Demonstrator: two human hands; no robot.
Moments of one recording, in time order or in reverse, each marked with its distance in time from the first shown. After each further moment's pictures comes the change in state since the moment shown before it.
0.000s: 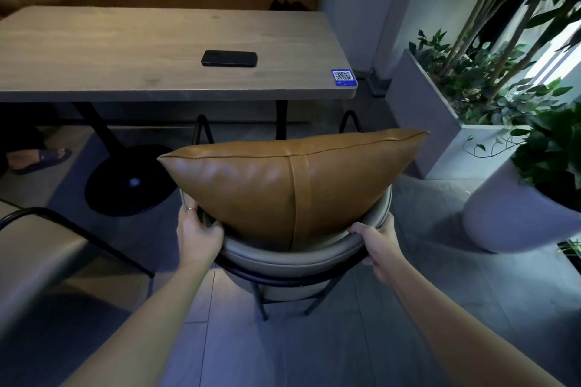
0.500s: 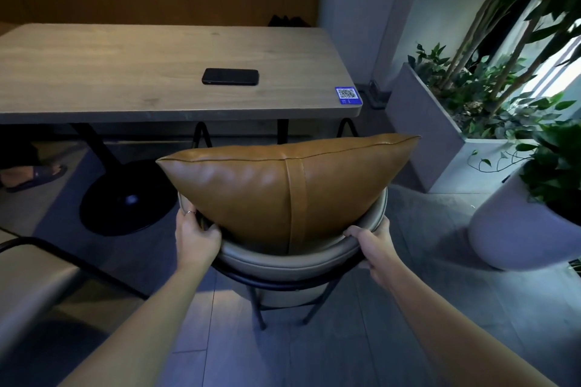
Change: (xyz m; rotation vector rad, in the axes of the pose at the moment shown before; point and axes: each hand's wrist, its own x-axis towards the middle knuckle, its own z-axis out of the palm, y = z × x) left_hand 0.055 0.011 0.008 0.026 0.002 0.000; right_hand 0.041 -0.024 0.034 -0.026 -0.003 0.026
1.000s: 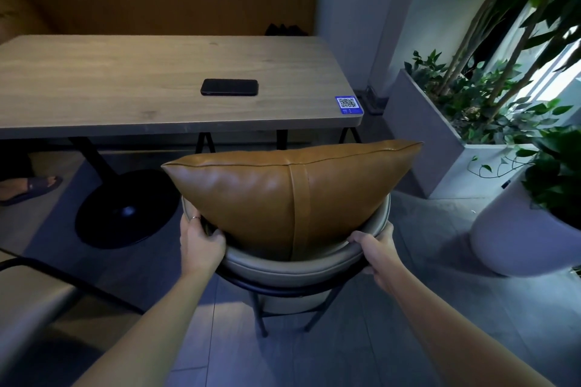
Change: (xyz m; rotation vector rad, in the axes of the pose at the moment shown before) left_hand 0.020 0.005 0.006 -0.023 -0.051 -0.007; right_hand 0.021 -0.007 0.010 -0.045 0.044 0.030
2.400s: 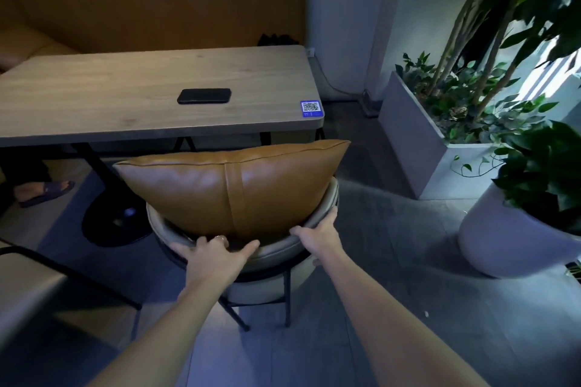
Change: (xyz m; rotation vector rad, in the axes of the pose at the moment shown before) left_hand -0.108 0.063 0.065 0.749 -0.233 -0.042; right_hand -0.019 -0.026 -0.028 -0.346 -0.183 -0.033
